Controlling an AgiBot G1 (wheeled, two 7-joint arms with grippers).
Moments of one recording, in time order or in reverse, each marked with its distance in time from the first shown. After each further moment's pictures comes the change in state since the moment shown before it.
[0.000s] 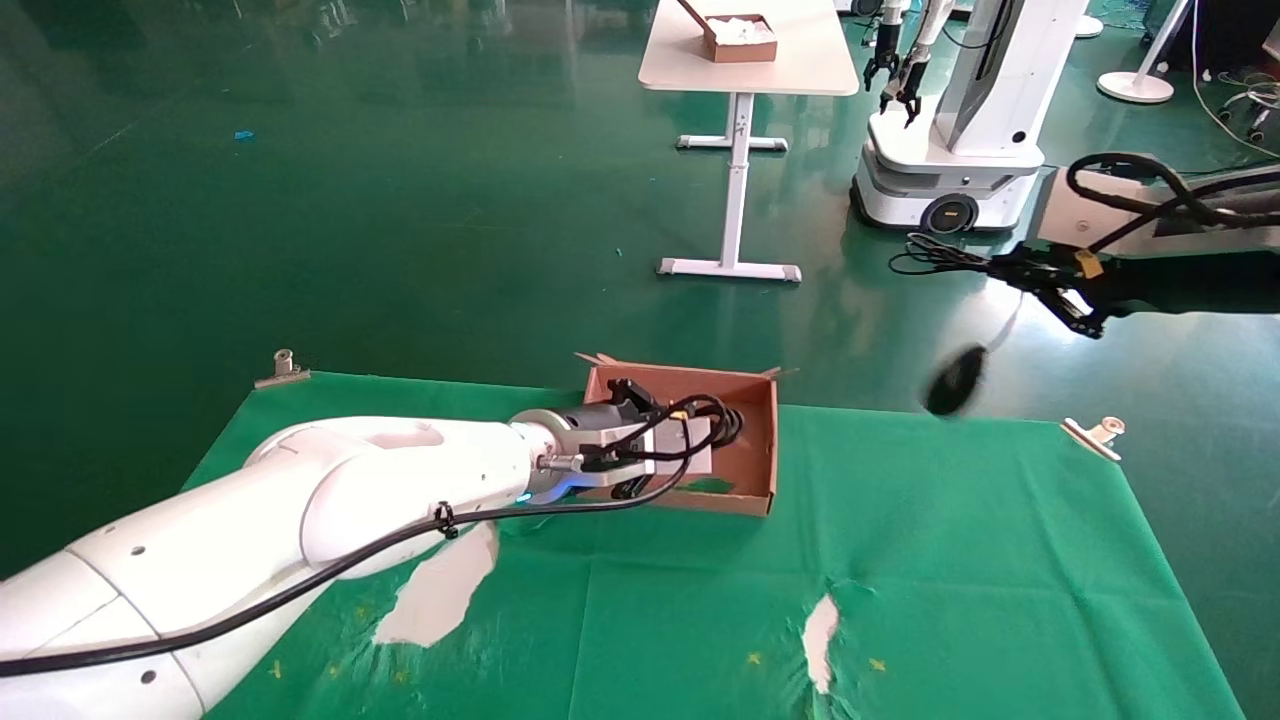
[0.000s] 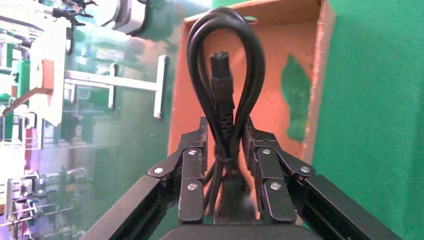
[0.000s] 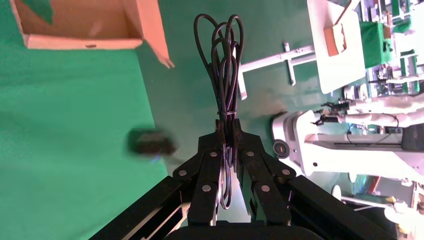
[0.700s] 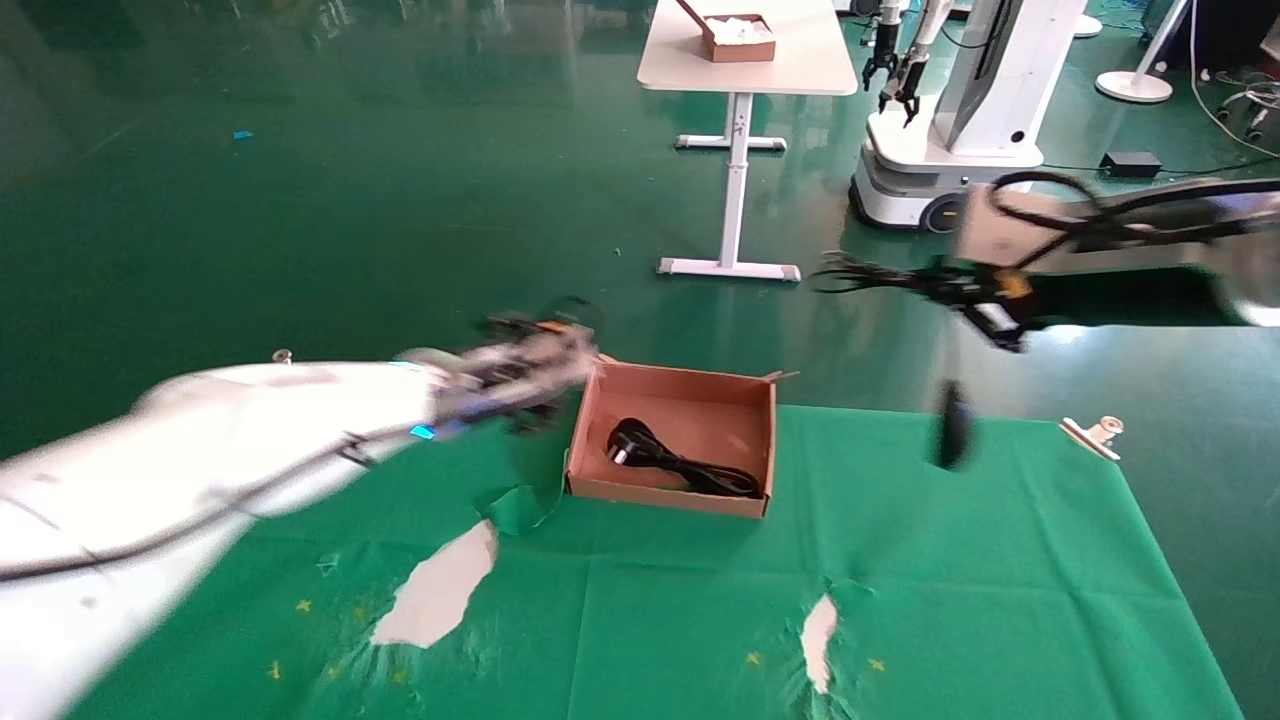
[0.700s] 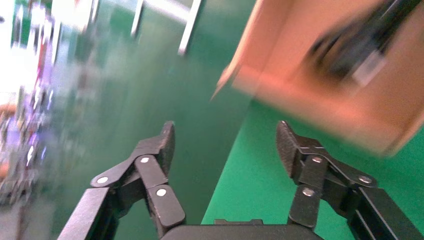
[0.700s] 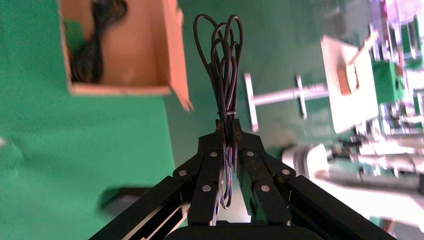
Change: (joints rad) left arm -0.090 -0.086 0.109 0.172 -0.084 -0.071 -0.115; right arm -0.024 -0.083 -0.007 0.061 0.066 -0.018 0.004
